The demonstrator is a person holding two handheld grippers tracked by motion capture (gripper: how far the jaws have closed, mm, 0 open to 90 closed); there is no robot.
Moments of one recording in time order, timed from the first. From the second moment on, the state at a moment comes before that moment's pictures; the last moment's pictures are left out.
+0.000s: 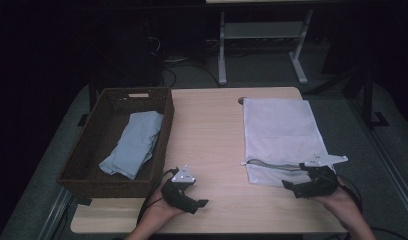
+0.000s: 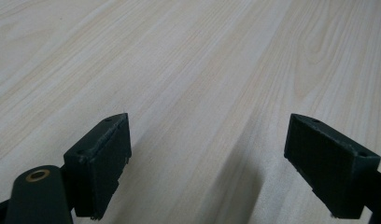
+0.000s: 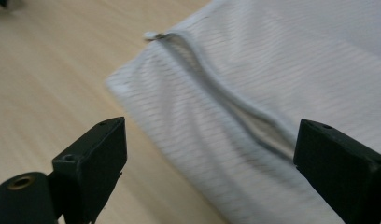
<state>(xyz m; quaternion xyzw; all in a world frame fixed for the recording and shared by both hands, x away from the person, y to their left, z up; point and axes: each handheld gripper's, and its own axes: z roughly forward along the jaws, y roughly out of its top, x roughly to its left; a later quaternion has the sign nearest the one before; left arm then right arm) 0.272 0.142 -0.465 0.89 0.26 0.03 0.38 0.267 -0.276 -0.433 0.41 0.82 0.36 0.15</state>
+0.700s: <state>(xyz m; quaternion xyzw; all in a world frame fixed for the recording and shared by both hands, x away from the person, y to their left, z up) 0.273 0.137 -0.442 0.89 0.25 0.03 0.38 0.247 -0.234 -0.458 0.36 0.85 0.38 0.12</state>
